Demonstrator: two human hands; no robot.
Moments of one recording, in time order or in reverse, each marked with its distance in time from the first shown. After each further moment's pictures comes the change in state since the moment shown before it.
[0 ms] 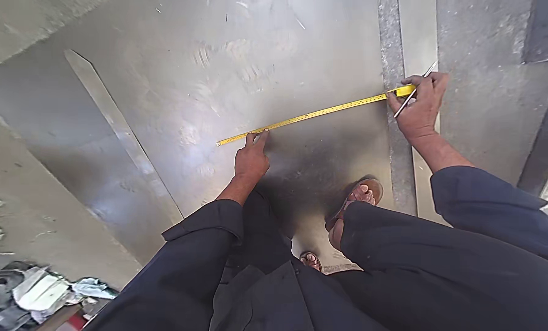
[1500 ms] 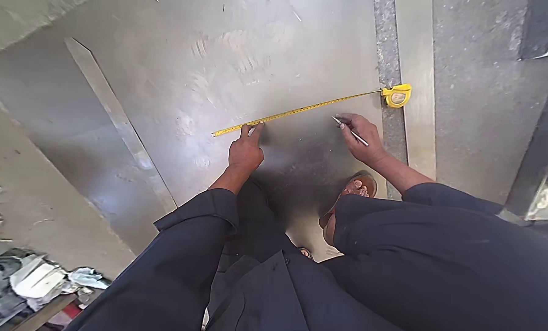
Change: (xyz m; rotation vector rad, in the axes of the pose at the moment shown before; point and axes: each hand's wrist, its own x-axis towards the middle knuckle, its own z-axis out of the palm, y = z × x) left_hand -0.001 0.001 0.003 0.023 0.021 0.016; right_hand -0.077 -0.062 0.031 0.434 -0.343 -0.242
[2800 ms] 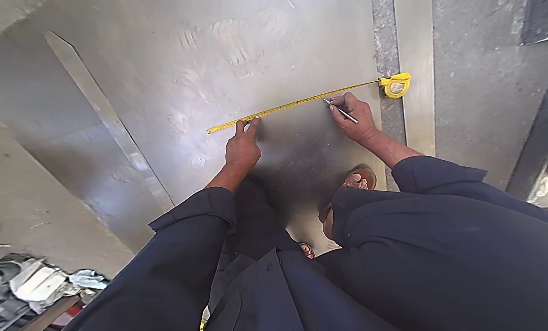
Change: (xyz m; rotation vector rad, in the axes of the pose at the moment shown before) left_hand -0.002 0.003 0.002 -0.042 0.001 -0.022; right_hand 0.033 0.018 0.014 -0.014 -0.006 0.081
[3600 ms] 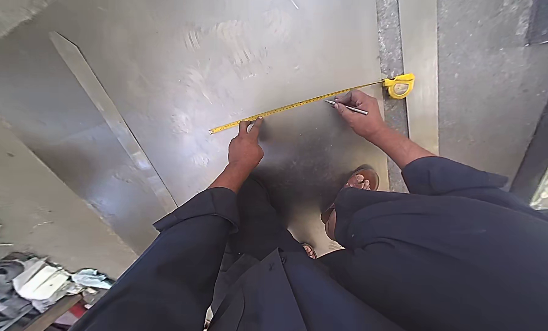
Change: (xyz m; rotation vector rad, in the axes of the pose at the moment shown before) left_hand 0.001 -0.004 0.003 0.005 0.025 0.024; right_hand 0.008 -0.008 -0.014 0.258 -0.041 0.150
